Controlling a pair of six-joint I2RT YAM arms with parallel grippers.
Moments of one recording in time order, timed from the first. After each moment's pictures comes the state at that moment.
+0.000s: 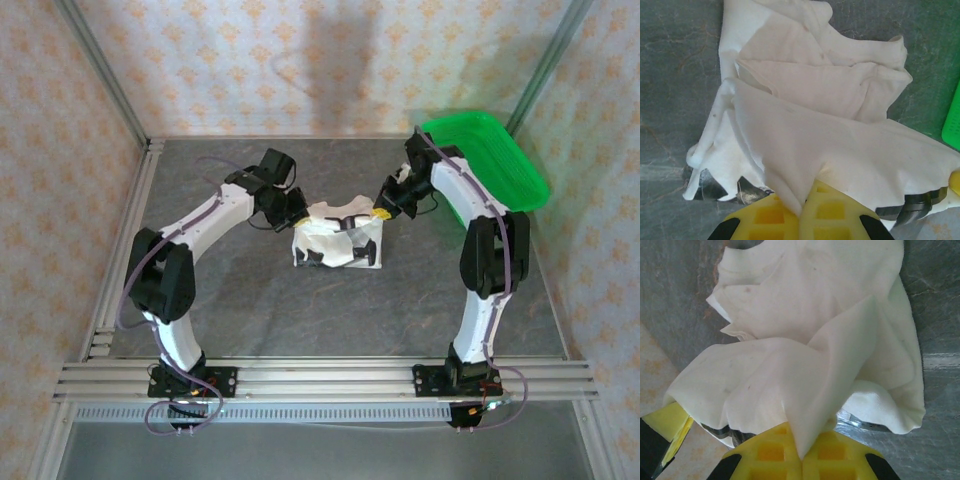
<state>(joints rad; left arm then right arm) -0.40 1.82 1.48 -0.75 0.28 -0.96 0.19 1.95 1.68 -1.11 -0.61 0.62</state>
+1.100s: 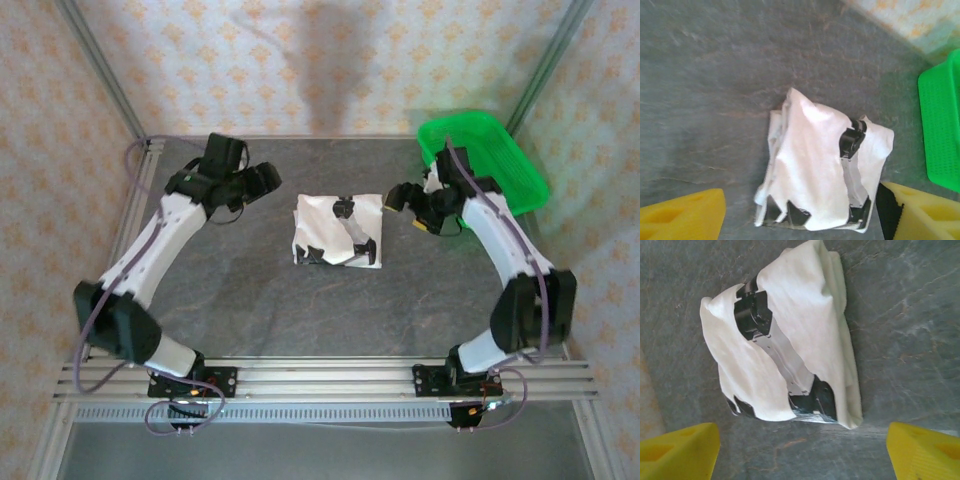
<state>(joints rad) -0.27 1.43 1.39 -0.76 0.05 -0.74 0.13 1.45 1.25 -0.84 -0.41 0.53</state>
